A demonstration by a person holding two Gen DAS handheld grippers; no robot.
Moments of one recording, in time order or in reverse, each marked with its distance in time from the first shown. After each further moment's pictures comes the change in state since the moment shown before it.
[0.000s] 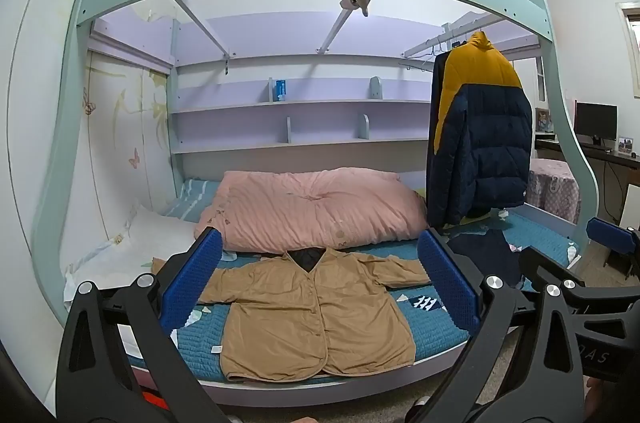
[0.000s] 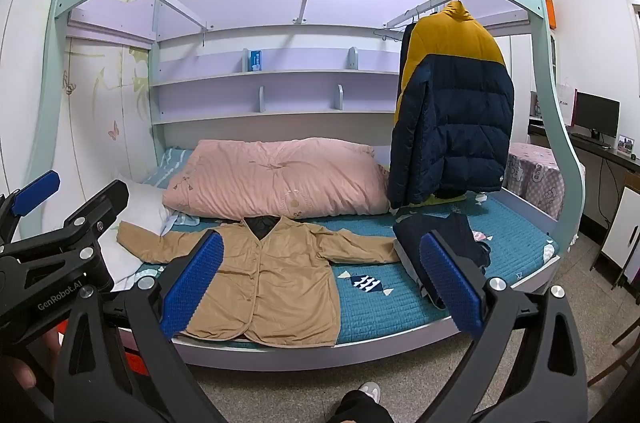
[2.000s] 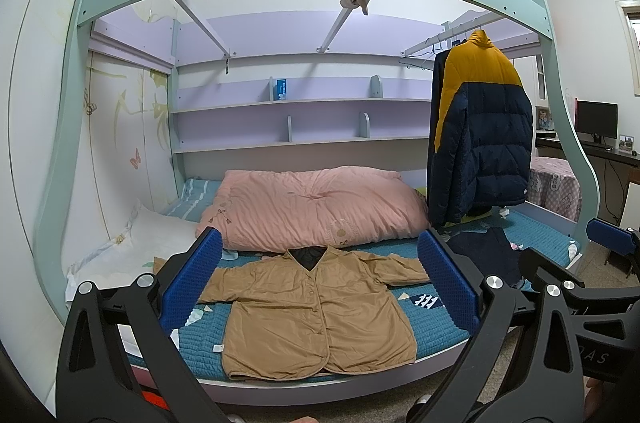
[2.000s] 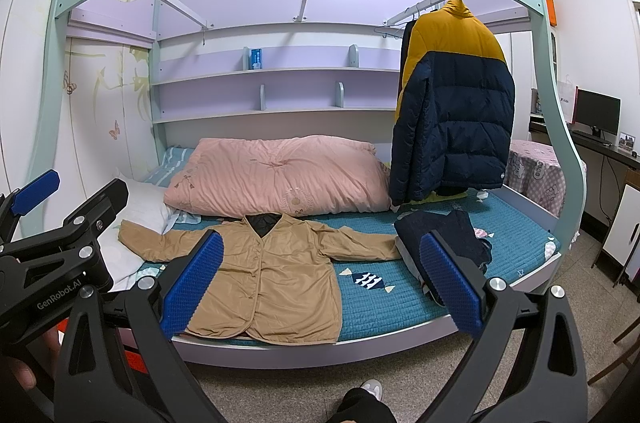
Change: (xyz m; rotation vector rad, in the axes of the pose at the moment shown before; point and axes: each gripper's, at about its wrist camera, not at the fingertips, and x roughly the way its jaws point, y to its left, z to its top) left arm -0.001 0.000 0.000 -0.002 -0.017 0.001; right arm 0.003 0.000 -0.003 0.007 0.005 0.006
